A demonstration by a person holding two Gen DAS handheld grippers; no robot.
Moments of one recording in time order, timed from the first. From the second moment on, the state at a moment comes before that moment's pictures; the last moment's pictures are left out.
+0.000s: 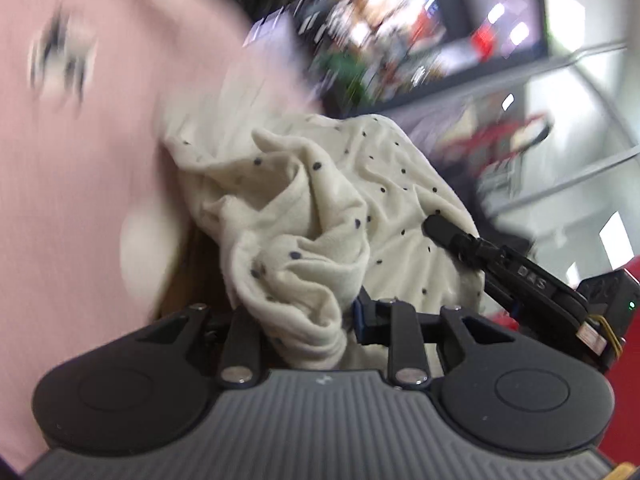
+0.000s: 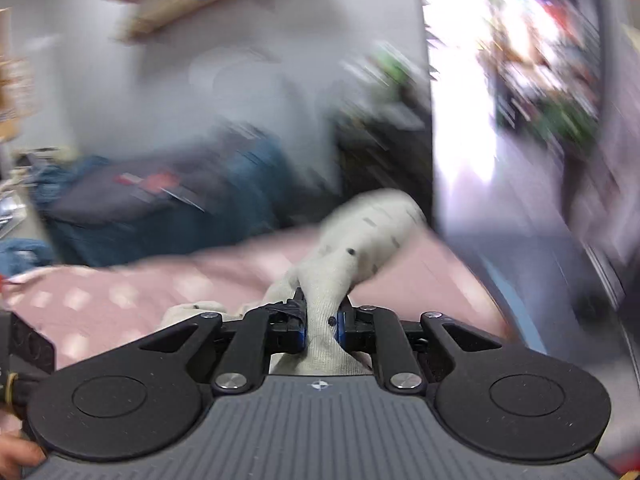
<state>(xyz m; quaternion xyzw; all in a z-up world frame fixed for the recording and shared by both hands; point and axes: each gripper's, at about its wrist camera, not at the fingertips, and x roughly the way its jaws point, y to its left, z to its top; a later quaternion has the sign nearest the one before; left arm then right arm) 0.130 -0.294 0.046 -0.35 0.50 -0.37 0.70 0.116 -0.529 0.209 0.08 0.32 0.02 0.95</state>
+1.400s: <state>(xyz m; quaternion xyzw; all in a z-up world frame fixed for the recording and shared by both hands) 0.033 -0.305 0.140 0.12 0.37 -0.27 0.88 -0.008 -0.504 0.156 -0.04 0.30 -0.03 0.95</state>
